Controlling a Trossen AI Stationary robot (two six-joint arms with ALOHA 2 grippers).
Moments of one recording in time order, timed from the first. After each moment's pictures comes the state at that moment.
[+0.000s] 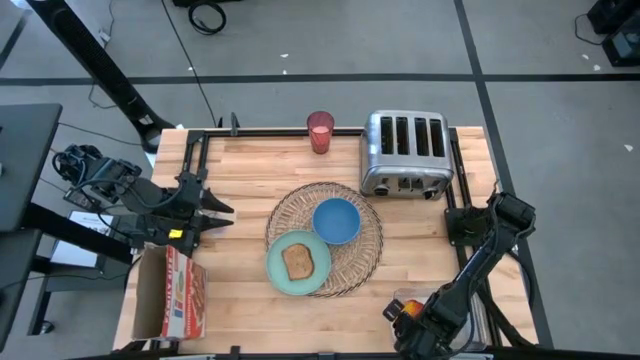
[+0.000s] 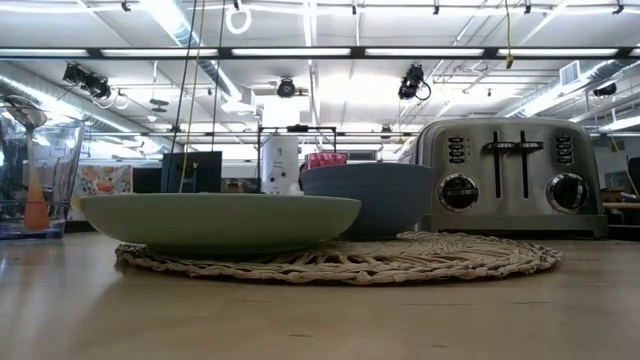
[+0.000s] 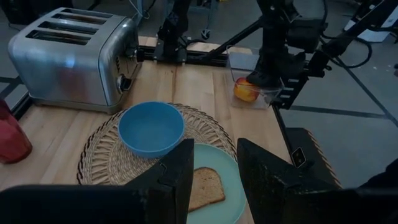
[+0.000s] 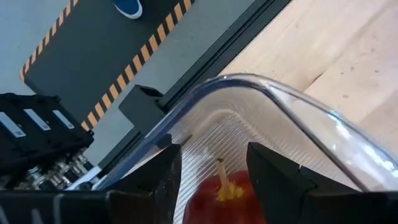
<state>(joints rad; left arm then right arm) -0.53 0.80 1.18 -0.81 -0.43 -0.35 0.92 1.86 1.30 -0.69 -0.08 0.17</state>
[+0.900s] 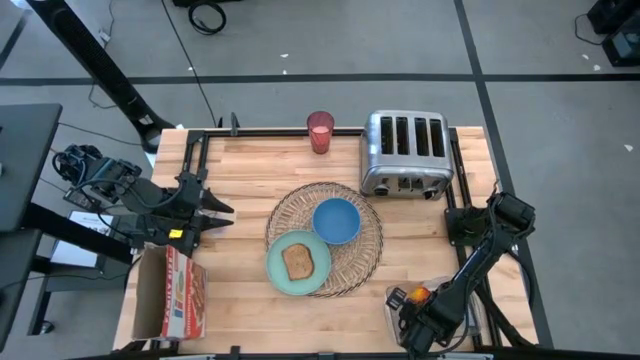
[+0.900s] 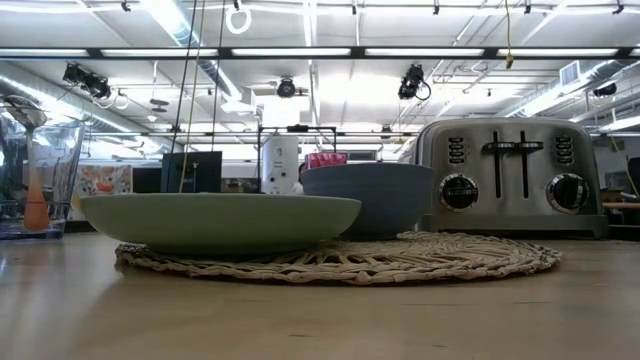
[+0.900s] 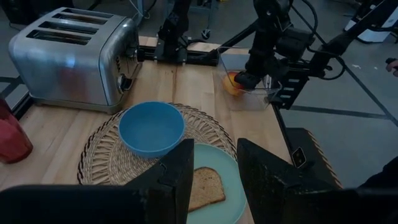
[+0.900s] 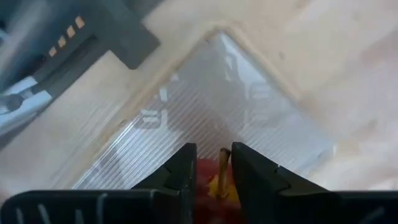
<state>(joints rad) -0.53 0.80 1.18 -0.81 -0.43 -0.35 0.91 1.86 1.25 -0.86 -0.02 0.03</state>
